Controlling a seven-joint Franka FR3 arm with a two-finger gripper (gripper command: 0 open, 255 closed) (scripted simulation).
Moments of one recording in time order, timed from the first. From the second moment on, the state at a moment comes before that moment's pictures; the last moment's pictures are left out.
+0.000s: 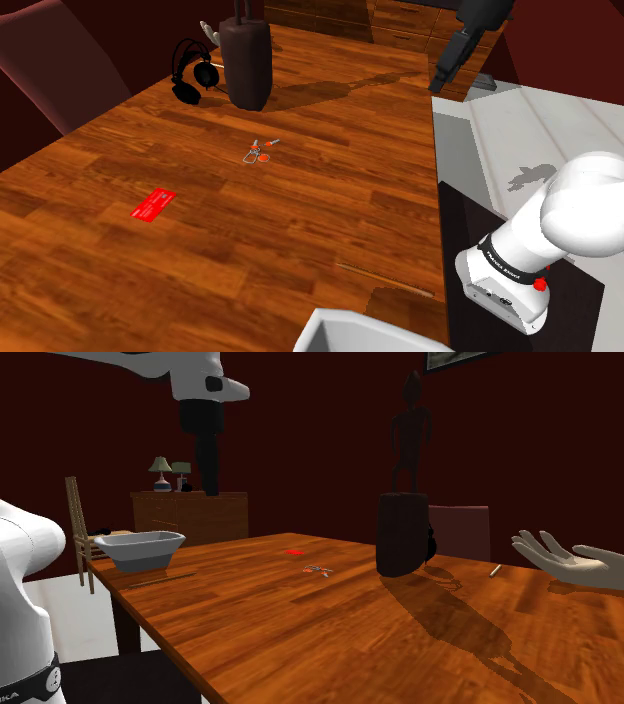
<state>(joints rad) 0.02 -0.80 0.02 -2.40 0.12 1.66 -0.13</state>
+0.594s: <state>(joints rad) 0.05 -0.58 0.13 -2.36 0.15 1.82 -0.06</state>
